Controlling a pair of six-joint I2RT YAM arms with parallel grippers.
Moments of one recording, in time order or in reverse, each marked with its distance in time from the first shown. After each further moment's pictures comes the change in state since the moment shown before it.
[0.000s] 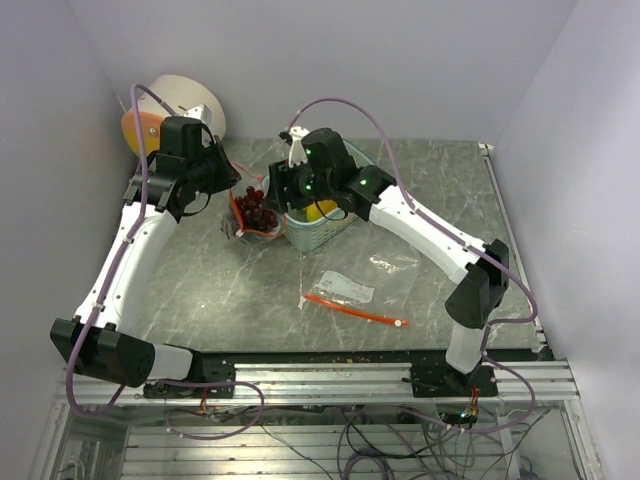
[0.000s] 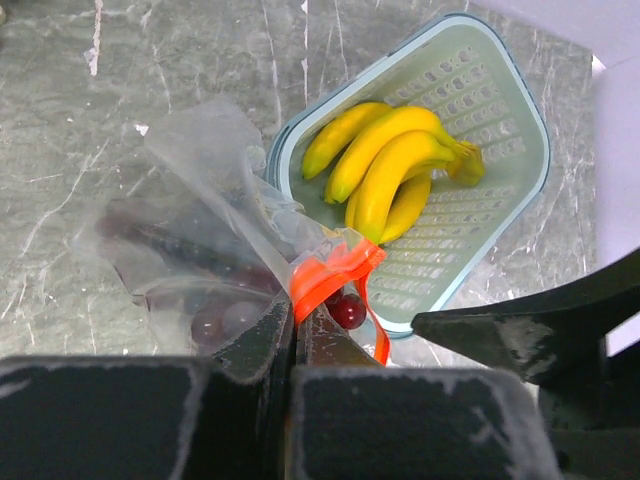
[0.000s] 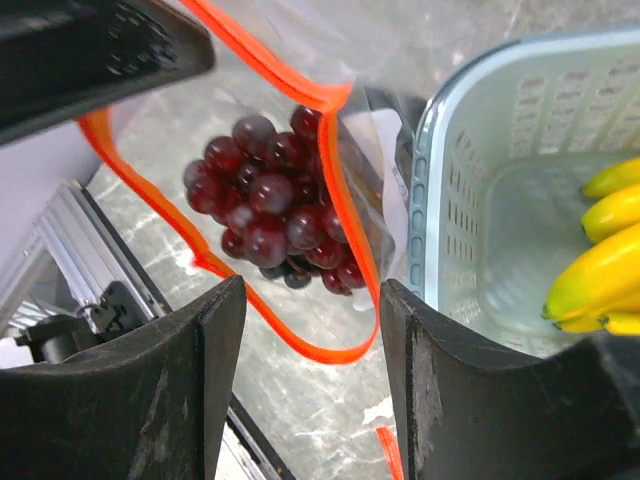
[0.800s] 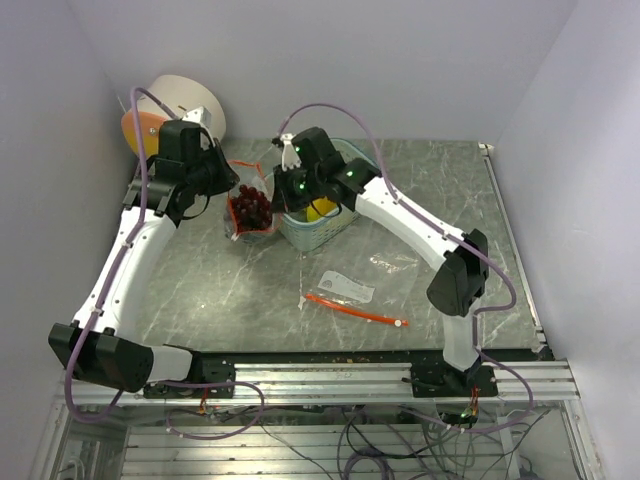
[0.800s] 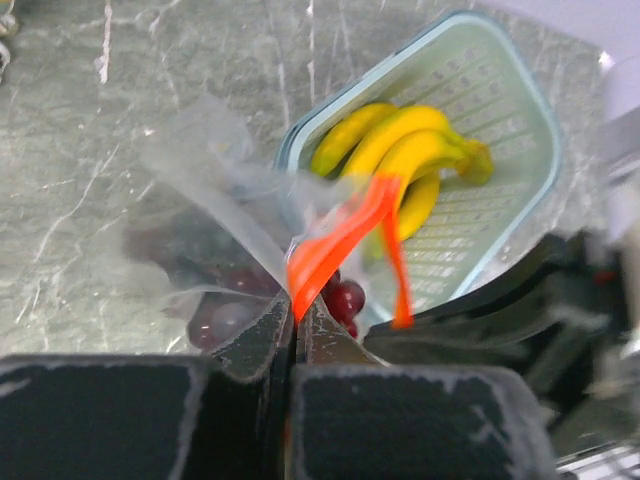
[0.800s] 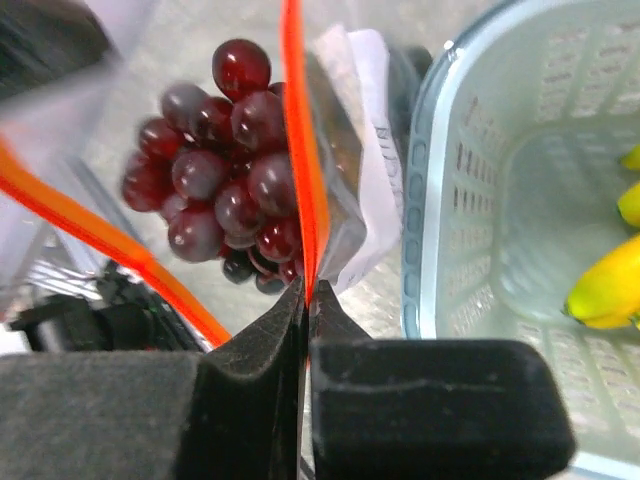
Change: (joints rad) left arm 0.002 -0.016 -0.007 0.014 -0.006 0.017; right arm -0.017 0.128 0.097 -0.142 -0.053 -0.018
